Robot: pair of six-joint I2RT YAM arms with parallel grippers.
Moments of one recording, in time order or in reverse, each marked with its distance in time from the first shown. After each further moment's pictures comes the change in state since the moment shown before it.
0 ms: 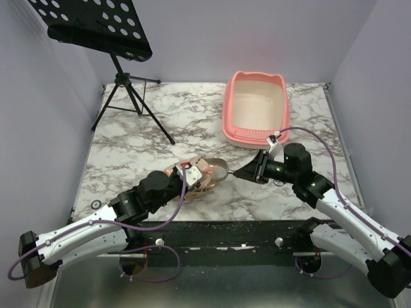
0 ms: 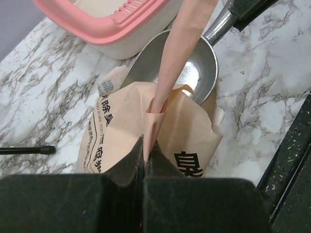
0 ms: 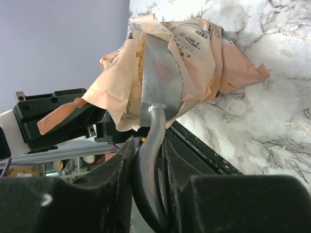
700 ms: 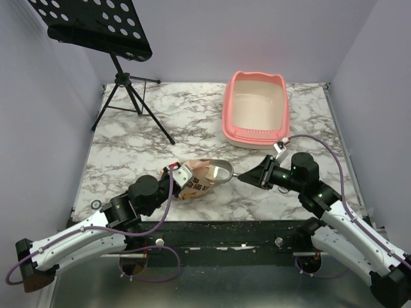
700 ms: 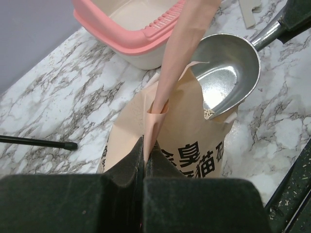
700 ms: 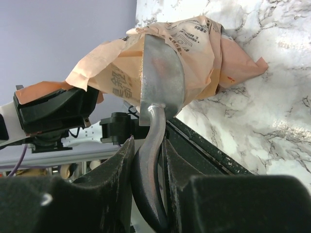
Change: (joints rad) left arm -0.008 -0.114 -0.021 0.007 -0.106 0.008; right arm -0.004 -0.143 -0.051 -0.051 0.038 0.039
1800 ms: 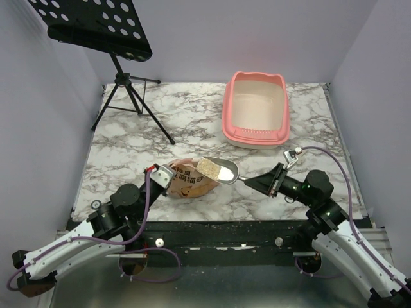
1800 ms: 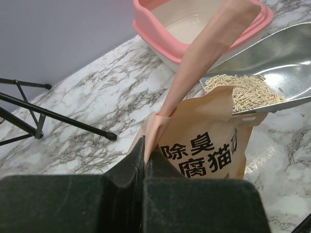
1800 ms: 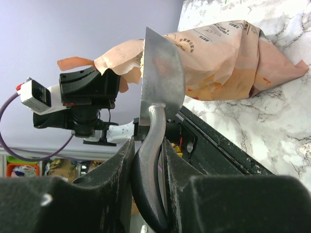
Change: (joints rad) left arm -0.006 -0.219 -0.034 -0.045 -0.206 0.035; right arm -0.009 -0.288 -0.172 0.126 -0.037 0.153
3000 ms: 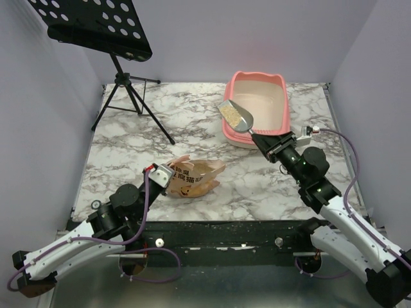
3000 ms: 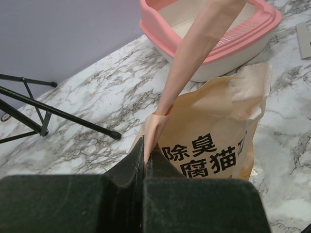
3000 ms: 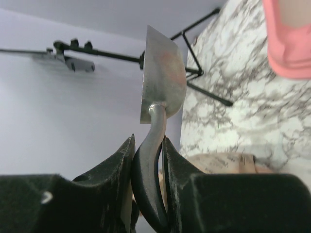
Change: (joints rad) left arm 0.003 -0.004 -0.004 0.007 -0.037 0.003; right arm -0.032 0.324 0.184 0.247 0.438 0.097
